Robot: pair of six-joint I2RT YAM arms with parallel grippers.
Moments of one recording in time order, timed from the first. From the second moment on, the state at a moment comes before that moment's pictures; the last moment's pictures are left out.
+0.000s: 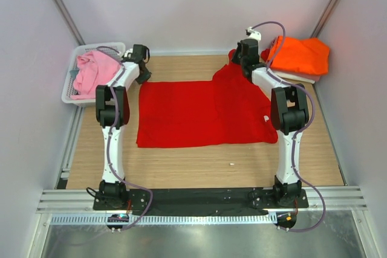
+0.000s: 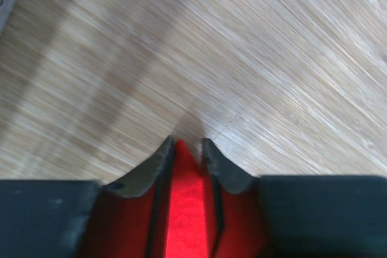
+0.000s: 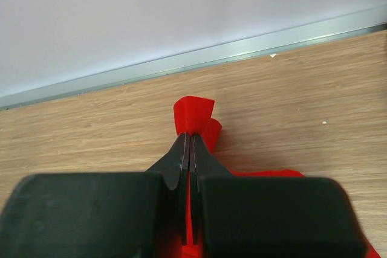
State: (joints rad) left arm -0.11 2.43 2.07 -0.64 -0.29 -0.70; right arm 0.21 2.20 1.70 0.17 0.11 0.40
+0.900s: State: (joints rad) left arm -0.11 2.29 1.97 -0.82 -0.26 -0.66; right arm 0.21 2.08 1.67 0.09 -0.05 0.32
